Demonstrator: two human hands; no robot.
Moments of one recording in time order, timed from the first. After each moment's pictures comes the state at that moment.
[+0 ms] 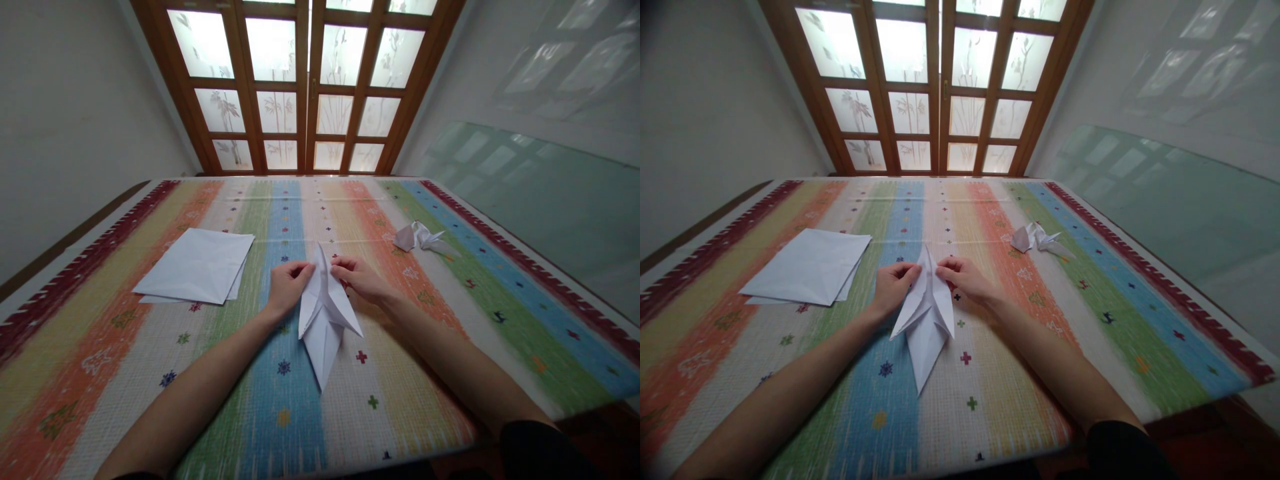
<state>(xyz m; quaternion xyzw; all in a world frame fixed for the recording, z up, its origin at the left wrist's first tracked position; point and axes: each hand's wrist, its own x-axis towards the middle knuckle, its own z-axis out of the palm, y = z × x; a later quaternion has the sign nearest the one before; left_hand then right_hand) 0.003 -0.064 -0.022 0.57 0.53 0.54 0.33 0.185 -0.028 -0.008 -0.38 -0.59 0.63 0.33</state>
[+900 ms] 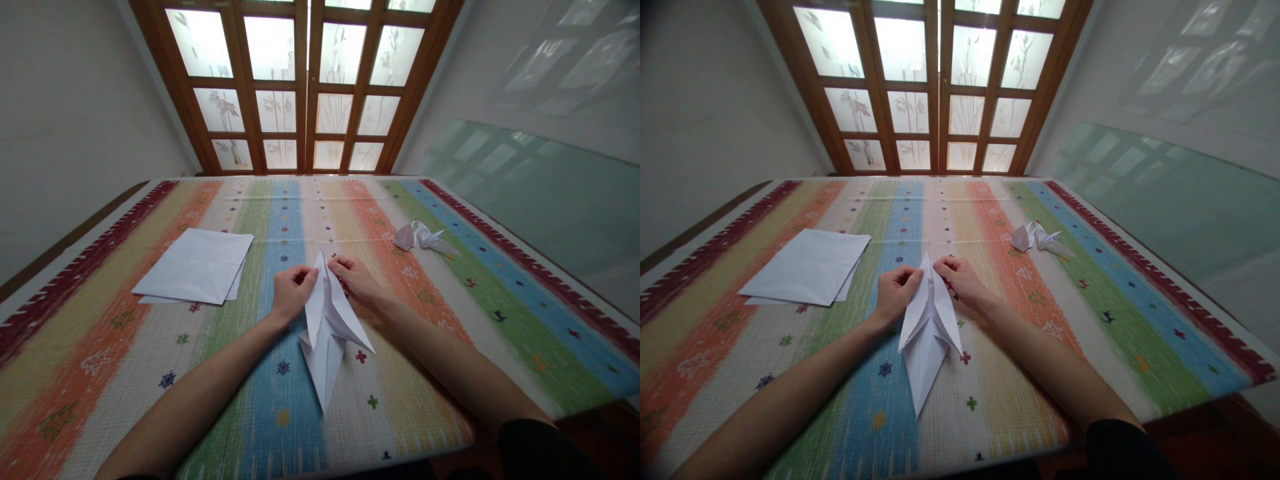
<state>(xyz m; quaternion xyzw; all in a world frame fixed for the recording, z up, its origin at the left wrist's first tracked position) 0.014 -0.080 -0.016 0.57 0.53 0.54 0.31 0.172 -0.035 -0.015 -0.40 -0.53 0.64 0.40</state>
